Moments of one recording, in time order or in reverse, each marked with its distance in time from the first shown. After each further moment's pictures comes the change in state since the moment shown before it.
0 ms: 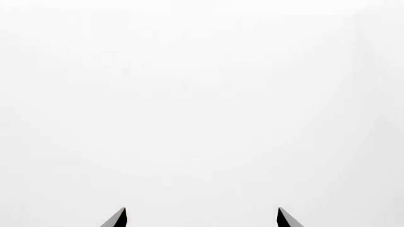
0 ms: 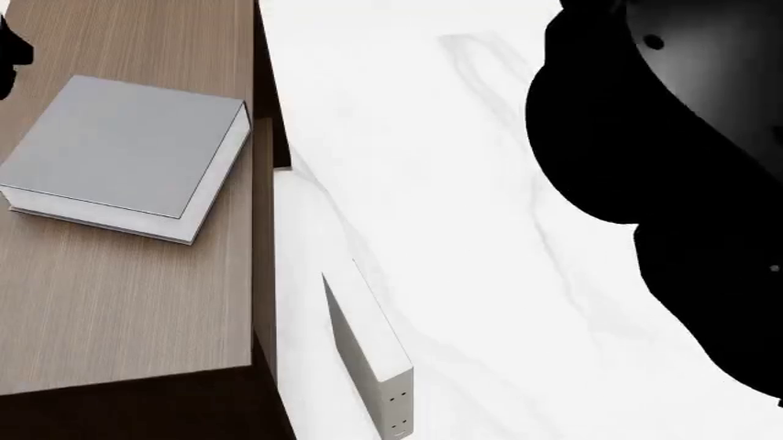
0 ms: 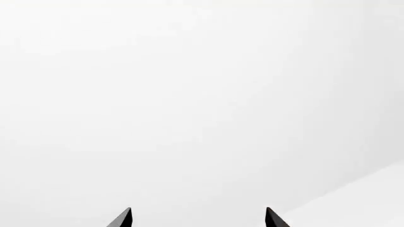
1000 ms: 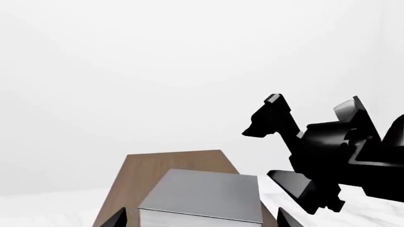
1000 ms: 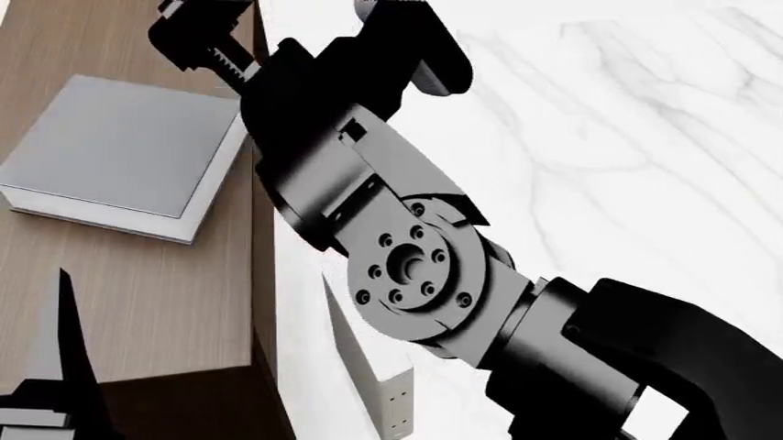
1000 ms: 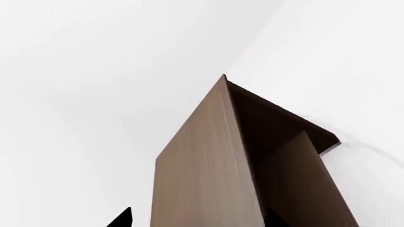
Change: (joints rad) left arm 0.904 -0.019 -0.046 0.230 0.342 0.190 -0.003; right arm -0.333 -0.549 0.107 0.537 0.740 0.111 -0.477
